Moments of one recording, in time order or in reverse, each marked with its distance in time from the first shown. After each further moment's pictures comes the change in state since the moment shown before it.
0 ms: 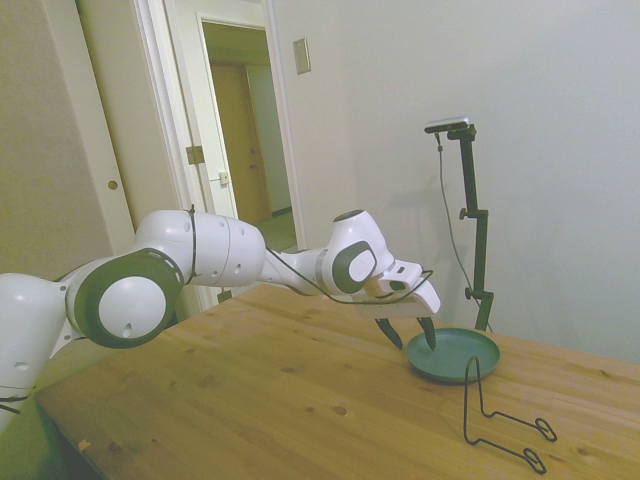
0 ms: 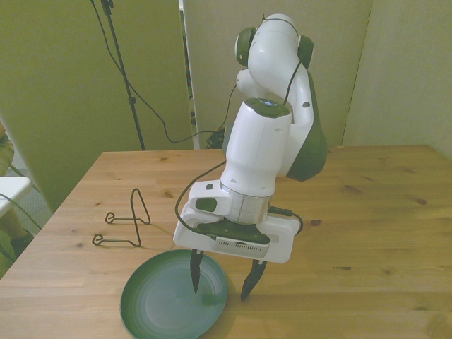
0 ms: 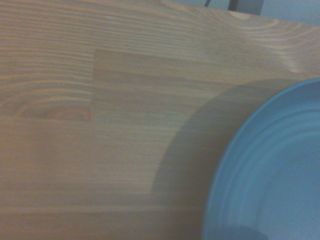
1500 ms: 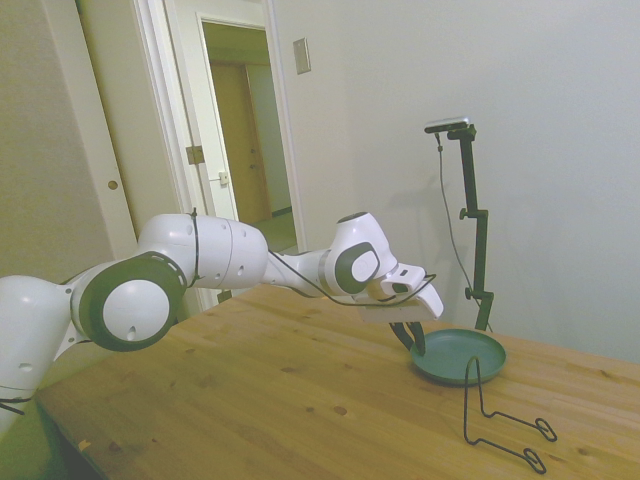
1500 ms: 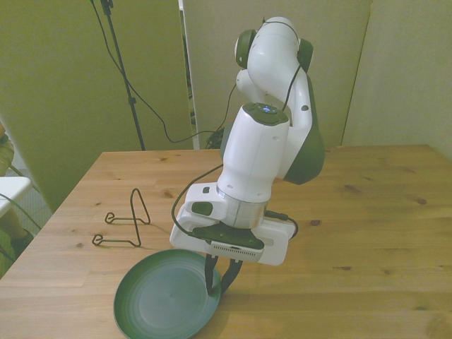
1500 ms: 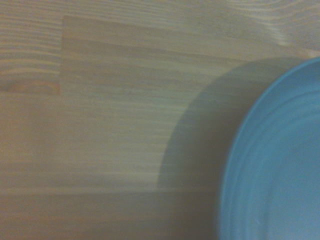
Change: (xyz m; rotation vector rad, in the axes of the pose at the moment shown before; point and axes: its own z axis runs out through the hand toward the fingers) arm 0.003 0.007 0.009 -0.055 -0.013 -0.001
